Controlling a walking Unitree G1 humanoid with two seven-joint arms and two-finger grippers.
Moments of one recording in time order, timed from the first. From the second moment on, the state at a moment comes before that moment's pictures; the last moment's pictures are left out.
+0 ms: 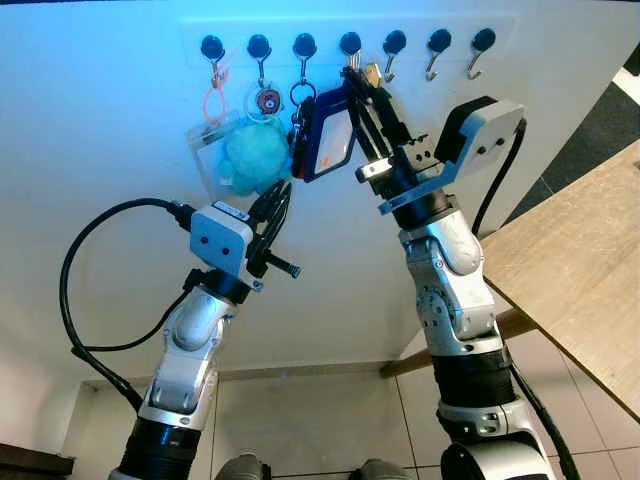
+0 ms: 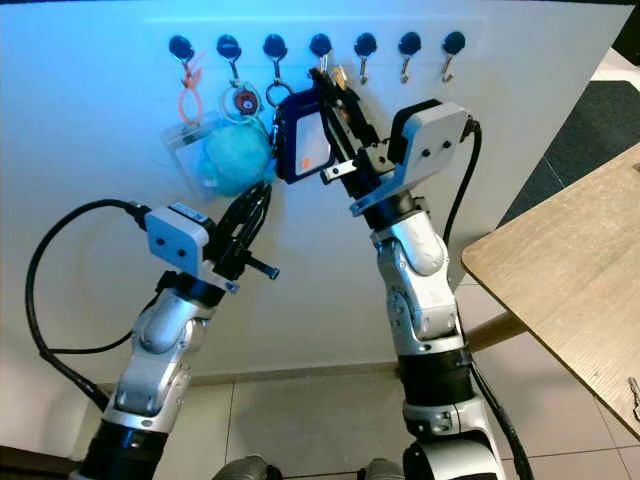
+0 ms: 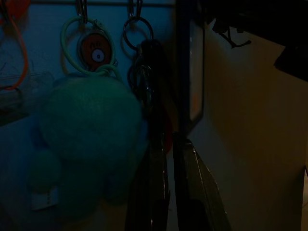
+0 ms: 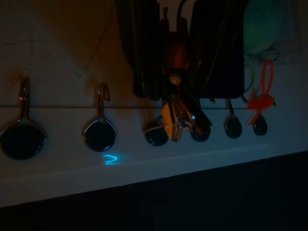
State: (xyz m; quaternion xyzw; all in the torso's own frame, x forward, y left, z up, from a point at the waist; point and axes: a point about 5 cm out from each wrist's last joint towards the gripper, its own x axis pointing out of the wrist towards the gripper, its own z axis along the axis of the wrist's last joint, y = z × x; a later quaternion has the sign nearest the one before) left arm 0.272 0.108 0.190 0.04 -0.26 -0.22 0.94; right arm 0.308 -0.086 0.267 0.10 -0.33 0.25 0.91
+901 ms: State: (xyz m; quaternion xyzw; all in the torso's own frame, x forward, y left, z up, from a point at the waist) left arm 0.272 0.104 0.189 0.04 -0.25 -0.23 0.94; right arm 0.327 -0.084 0.250 0.07 -0.19 0.26 0.94
